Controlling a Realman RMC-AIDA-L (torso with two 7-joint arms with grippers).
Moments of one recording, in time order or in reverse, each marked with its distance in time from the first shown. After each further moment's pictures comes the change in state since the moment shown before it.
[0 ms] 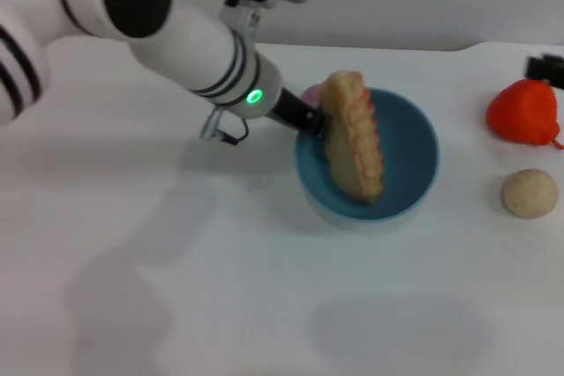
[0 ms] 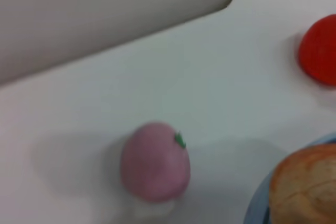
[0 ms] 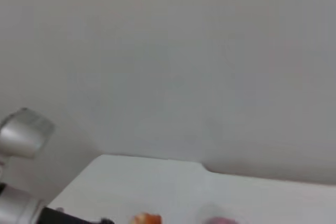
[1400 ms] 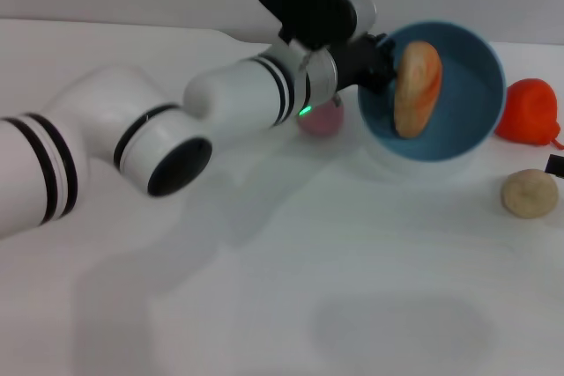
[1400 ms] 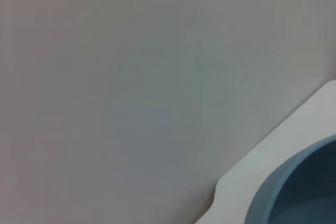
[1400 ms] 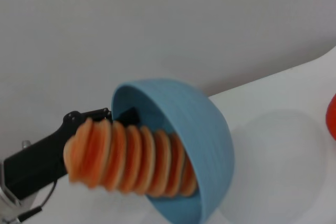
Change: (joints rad) left arm 0.001 -0.014 0.511 0.229 0.053 1.011 -0.030; right arm -0.066 -0.023 0.105 0.231 -0.097 -0.018 0.069
